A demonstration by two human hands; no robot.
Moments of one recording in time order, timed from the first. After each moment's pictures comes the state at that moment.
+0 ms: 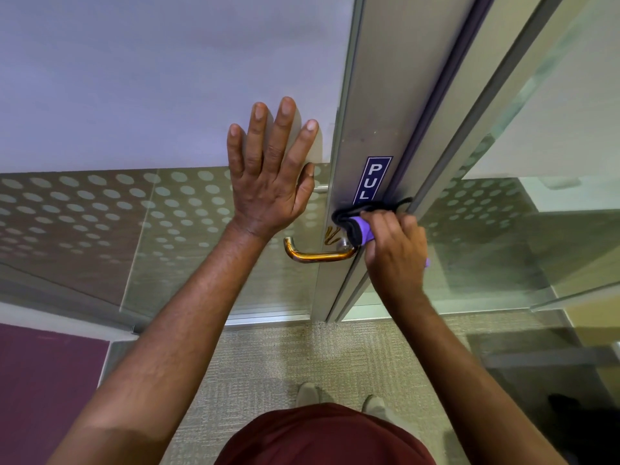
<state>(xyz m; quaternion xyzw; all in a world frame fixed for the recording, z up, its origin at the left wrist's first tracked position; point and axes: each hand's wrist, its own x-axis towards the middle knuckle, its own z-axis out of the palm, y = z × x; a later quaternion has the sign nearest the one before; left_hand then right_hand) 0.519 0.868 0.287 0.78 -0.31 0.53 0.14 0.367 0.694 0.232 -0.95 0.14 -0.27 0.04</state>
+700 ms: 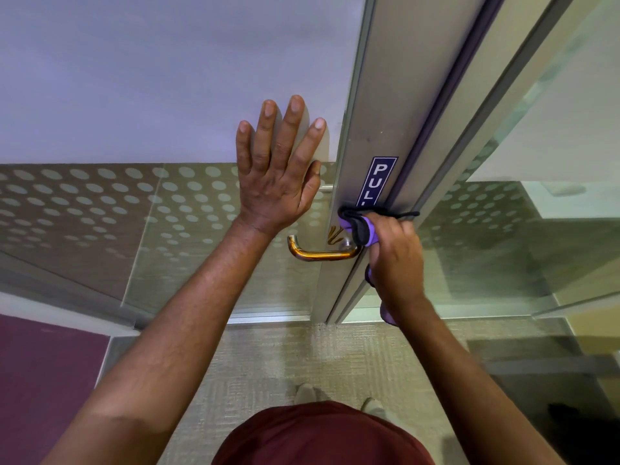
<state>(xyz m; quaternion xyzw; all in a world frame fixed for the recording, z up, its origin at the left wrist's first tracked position) 0.518 0.868 0.287 0.78 -0.30 0.52 0.16 0.366 0.690 0.228 -0.95 0.07 -0.27 0.13</state>
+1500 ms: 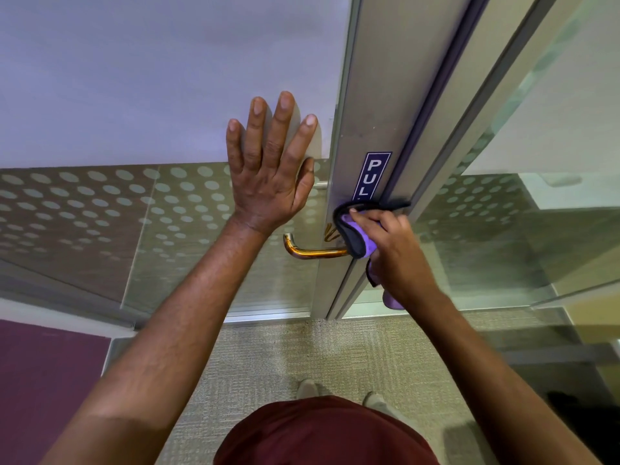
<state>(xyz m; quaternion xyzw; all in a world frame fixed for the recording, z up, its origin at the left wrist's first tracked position) 0.519 0.867 0.287 0.77 -0.31 0.53 0.15 0.362 0.667 0.227 -0.97 -0.02 -0.19 0.16</state>
